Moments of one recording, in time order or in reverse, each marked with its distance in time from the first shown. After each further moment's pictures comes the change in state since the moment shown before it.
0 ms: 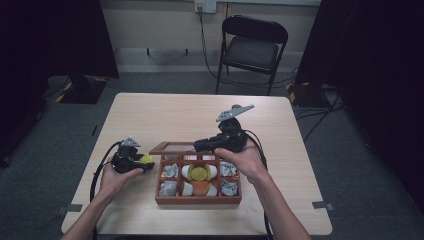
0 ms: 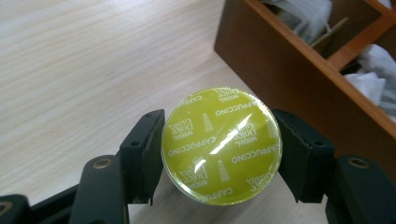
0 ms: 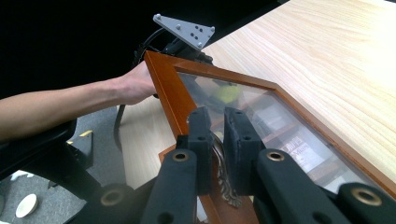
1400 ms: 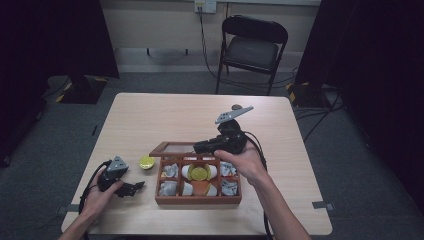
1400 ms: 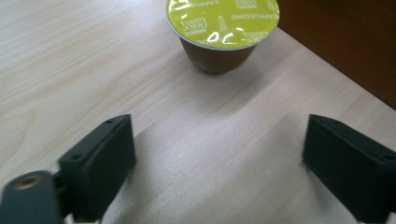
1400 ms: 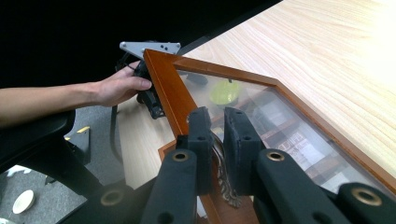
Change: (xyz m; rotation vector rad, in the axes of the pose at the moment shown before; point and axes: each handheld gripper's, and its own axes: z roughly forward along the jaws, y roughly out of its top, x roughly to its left) left arm -0.008 -0.069 -0.019 -0.090 0.059 0.106; right arm 0.004 -0.003 0.001 0.011 -0.009 -0.010
